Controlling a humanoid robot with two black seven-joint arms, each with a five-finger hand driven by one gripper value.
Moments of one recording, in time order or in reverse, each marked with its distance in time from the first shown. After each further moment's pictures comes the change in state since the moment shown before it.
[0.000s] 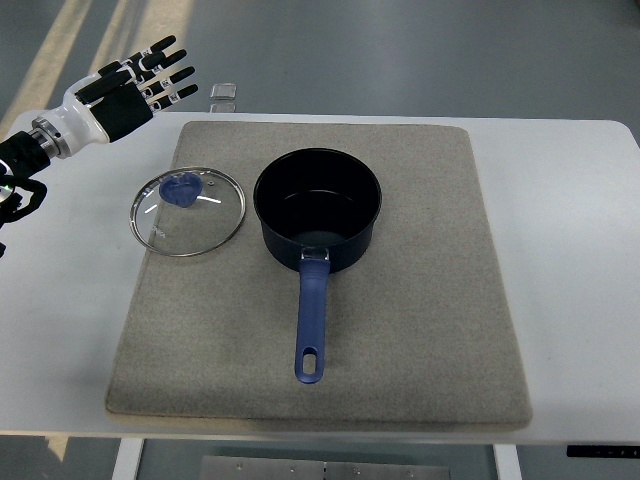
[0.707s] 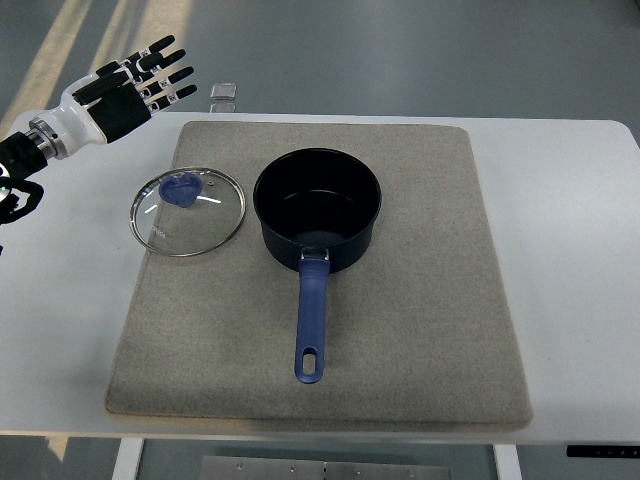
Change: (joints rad) left arm 0.004 0.008 0.001 0.002 -0.003 -0.021 0.000; right arm 0.000 0.000 -0.001 0.005 -0.005 -0.001 0.003
